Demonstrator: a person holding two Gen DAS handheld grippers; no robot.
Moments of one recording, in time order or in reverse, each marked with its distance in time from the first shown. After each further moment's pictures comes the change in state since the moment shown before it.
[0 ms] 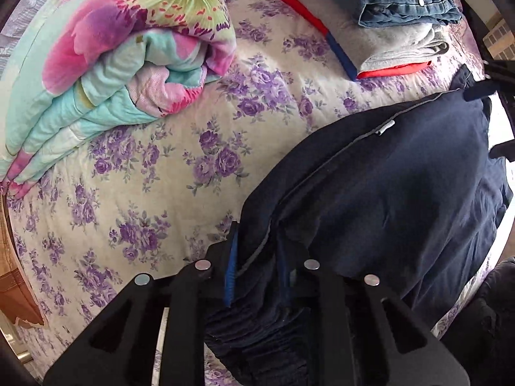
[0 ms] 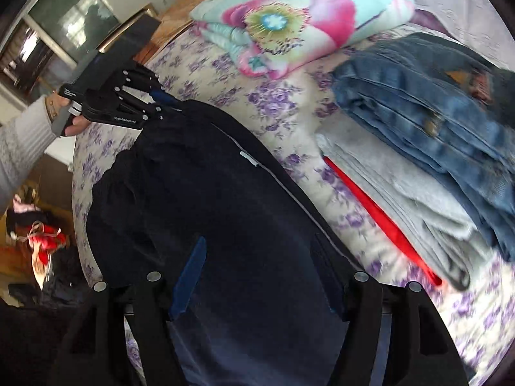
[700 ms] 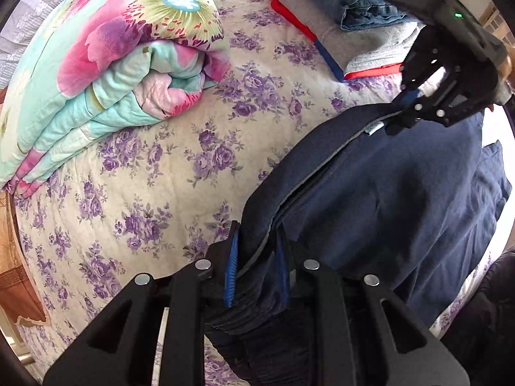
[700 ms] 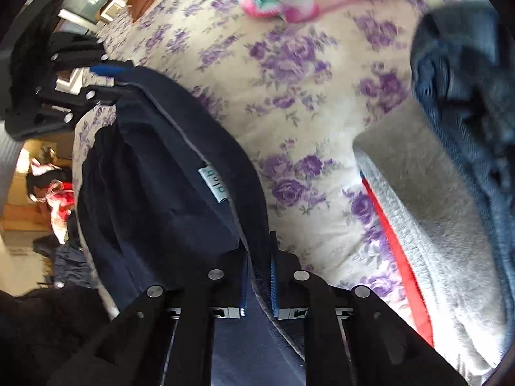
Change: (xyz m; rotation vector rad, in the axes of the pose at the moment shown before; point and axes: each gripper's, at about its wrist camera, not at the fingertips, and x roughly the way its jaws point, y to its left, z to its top) left arm -0.017 -0.009 -0.004 0.012 -0.032 0.030; right arm 0.077 -0.028 0.050 -0.089 0.239 0.109
